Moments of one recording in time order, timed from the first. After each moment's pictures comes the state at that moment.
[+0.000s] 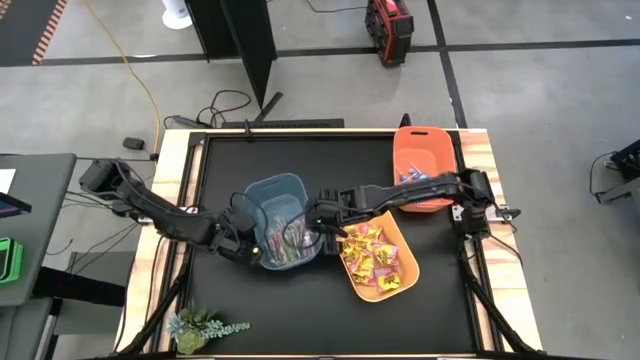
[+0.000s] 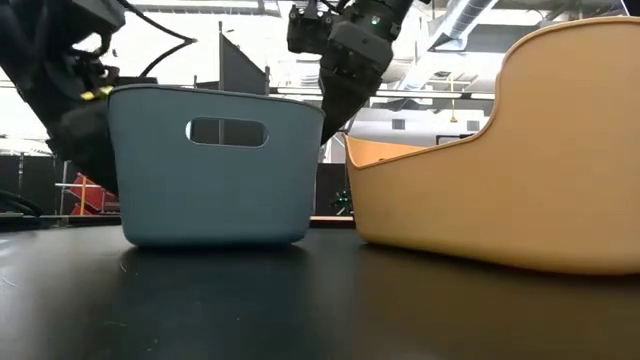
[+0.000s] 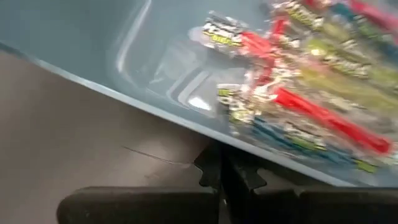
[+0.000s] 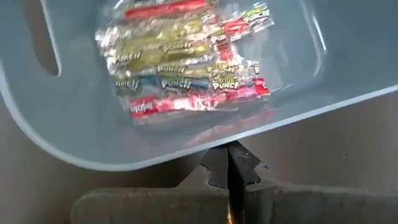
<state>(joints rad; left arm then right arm) -0.41 1.25 0.57 -0.52 -0.59 -1.03 0.08 1.94 1.61 -0.74 0.13 -0.04</state>
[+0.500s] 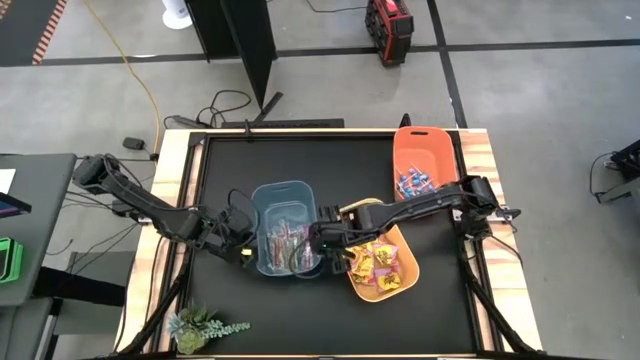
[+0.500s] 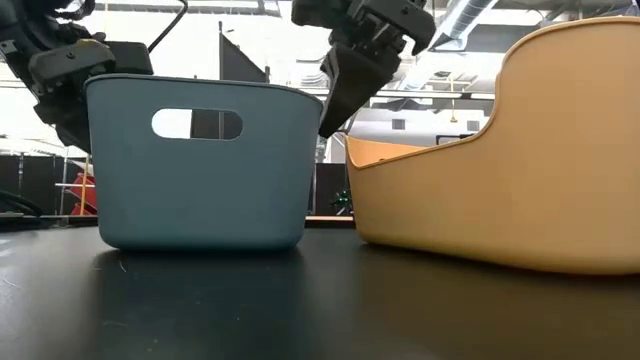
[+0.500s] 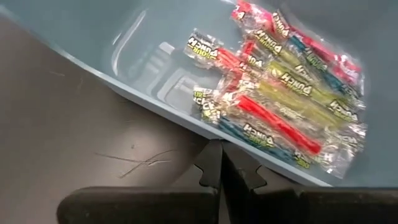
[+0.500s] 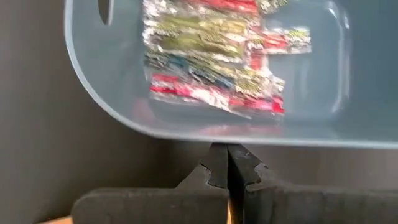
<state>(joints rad) -0.45 1.08 0.57 -0.52 -0.53 -0.94 0.19 1.93 1.61 -0.78 0.17 -0.07</state>
